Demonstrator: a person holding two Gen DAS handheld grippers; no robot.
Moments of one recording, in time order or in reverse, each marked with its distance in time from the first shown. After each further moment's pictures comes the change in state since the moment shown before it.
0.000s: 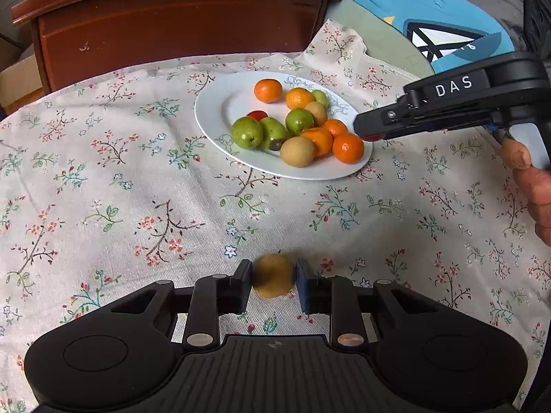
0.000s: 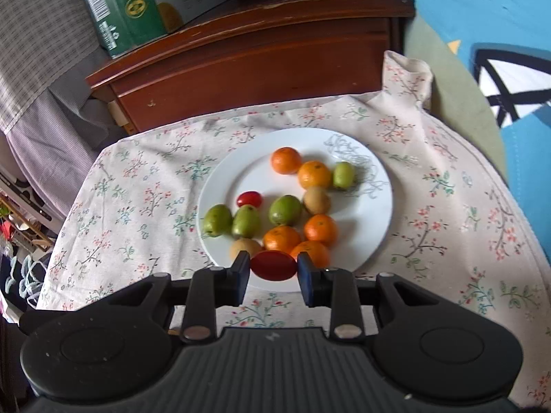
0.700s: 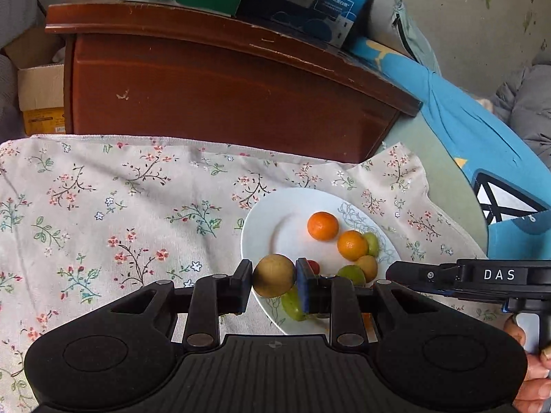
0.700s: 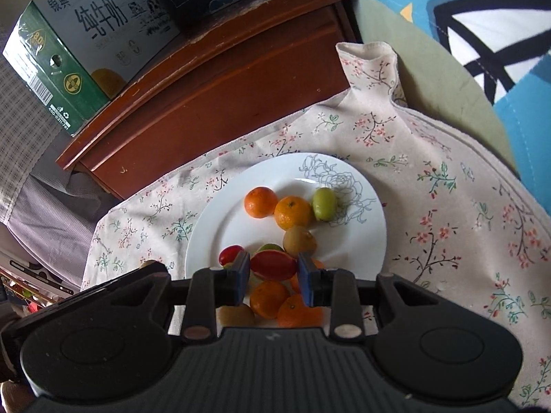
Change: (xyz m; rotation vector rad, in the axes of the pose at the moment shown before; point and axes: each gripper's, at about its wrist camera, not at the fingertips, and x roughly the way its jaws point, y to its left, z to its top) left arm 0.030 0.056 0.088 -0.269 -0.206 -0.023; right arm 0.035 -0.026 0.026 0.219 -0.047 0.104
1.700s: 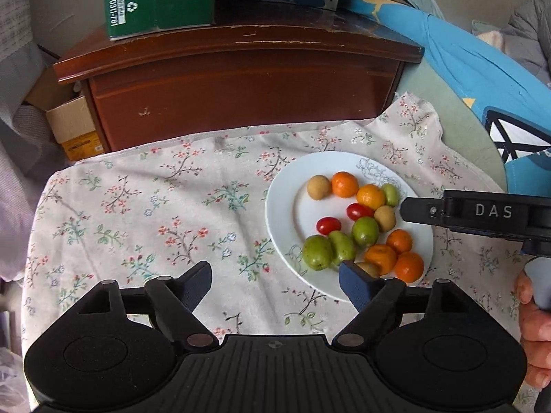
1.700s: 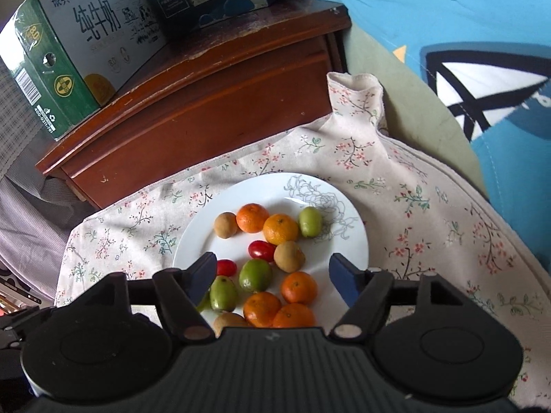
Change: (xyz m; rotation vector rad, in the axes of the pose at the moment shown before) left arm -0.043 -0.042 0.001 0.178 0.142 0.242; right arm -0.020 0.025 -0.005 -0.013 -0.051 -0.167
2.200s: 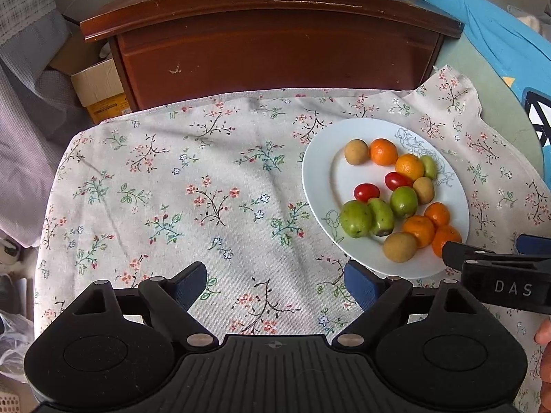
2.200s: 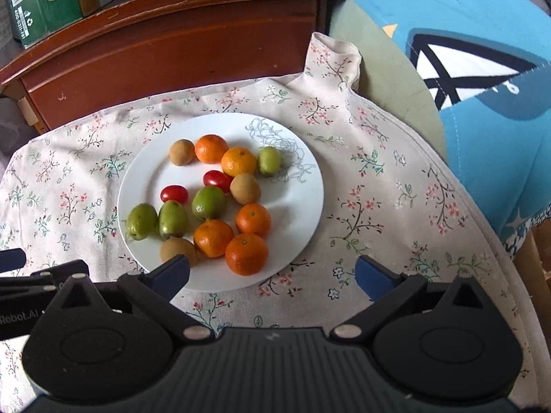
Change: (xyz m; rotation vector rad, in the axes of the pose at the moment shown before) left arm 0.016 0.011 -0.010 -0.047 0.102 0.089; right arm 0.003 0.026 -0.030 -0.190 0.098 -0.268
